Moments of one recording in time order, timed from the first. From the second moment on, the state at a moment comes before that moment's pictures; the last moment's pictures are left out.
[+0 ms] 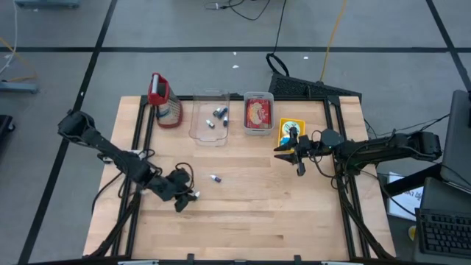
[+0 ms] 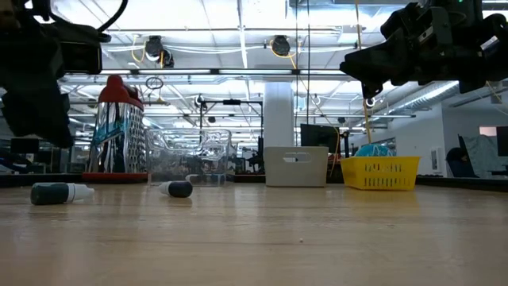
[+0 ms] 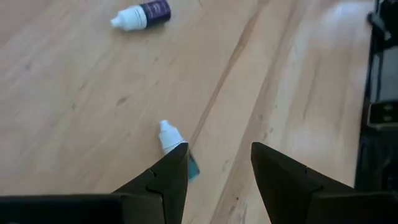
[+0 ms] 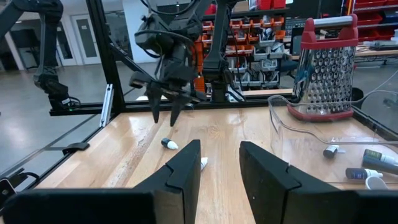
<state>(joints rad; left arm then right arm) -0.57 1.17 0.48 -0.15 -0.23 -1.08 -0.17 0.98 0.19 0.81 -0.29 0.09</state>
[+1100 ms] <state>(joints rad) -0.58 1.47 0.56 -0.31 -0.23 -1.29 -0.17 1.02 0.19 0.83 -0.26 0.07</state>
